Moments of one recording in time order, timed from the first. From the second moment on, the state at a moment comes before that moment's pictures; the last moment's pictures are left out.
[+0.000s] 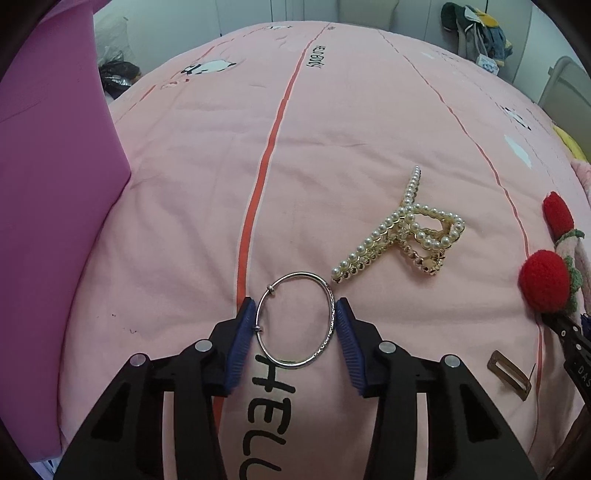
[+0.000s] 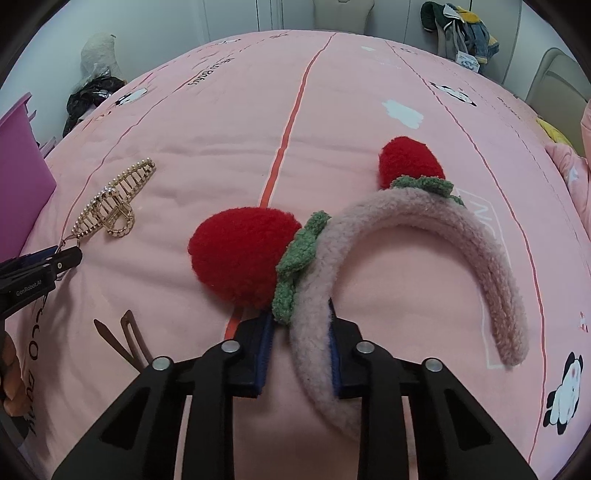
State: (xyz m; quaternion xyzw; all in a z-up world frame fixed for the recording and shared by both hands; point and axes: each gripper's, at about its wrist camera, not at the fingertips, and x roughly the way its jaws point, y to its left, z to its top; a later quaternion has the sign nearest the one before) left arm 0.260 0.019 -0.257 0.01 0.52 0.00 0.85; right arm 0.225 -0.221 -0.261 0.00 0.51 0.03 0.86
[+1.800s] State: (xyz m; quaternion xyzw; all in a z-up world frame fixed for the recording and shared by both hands) left arm 0.069 0.162 0.001 -0.07 0.36 0.04 0.93; right arm 0.077 -0.045 -0.005 0.04 0.34 0.23 0.91
